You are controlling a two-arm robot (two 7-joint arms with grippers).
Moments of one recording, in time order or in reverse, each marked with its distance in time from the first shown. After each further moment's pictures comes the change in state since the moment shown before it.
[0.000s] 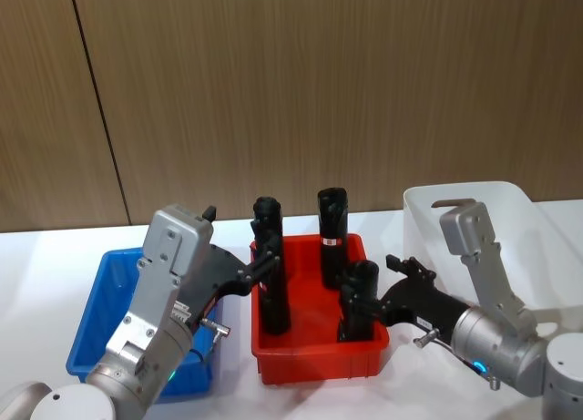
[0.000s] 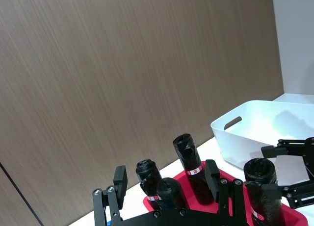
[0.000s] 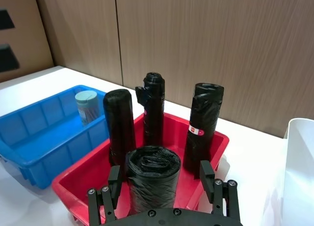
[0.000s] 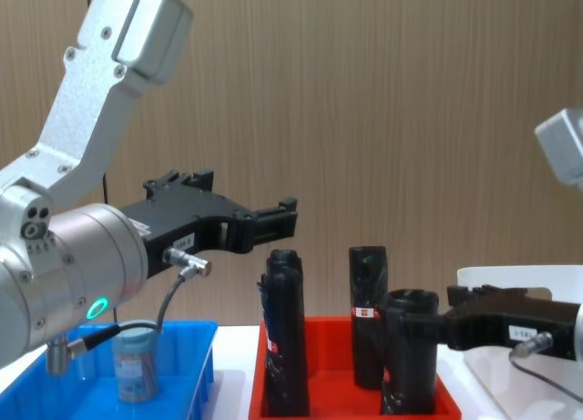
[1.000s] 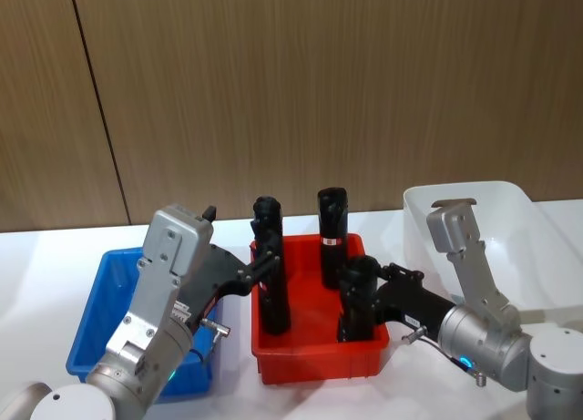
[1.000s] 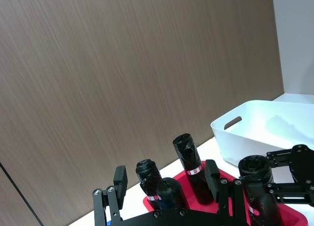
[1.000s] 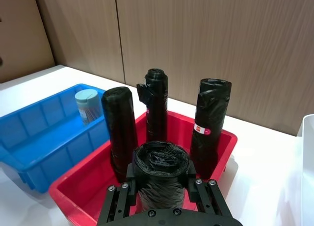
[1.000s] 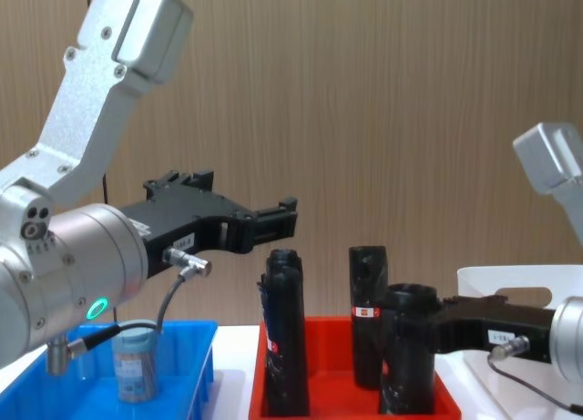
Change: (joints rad) left arm 0.000 0.000 0.000 0.000 0.000 0.000 0.000; right arm 0.053 -0.031 -0.017 0.092 0.006 -0.014 0.008
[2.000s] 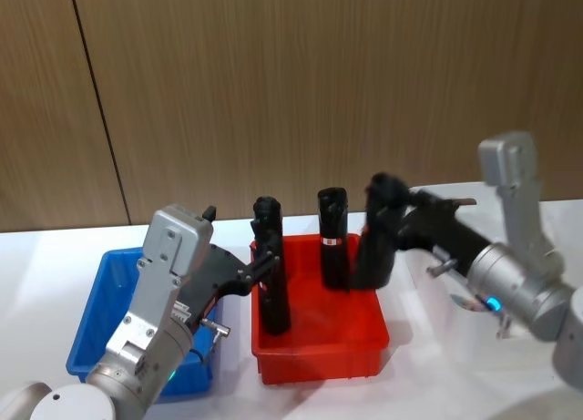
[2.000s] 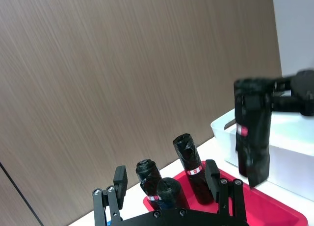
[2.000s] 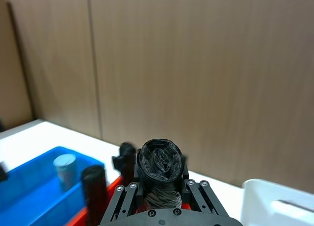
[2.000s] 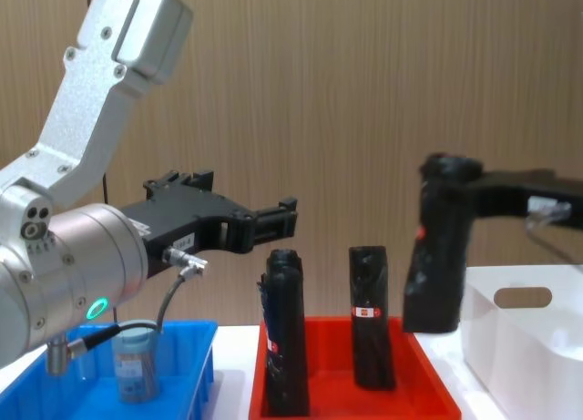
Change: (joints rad) left arm 0.000 0.000 0.000 0.000 0.000 0.000 0.000; right arm -0.009 0.040 0.050 -0.204 0.059 0.001 -0.106
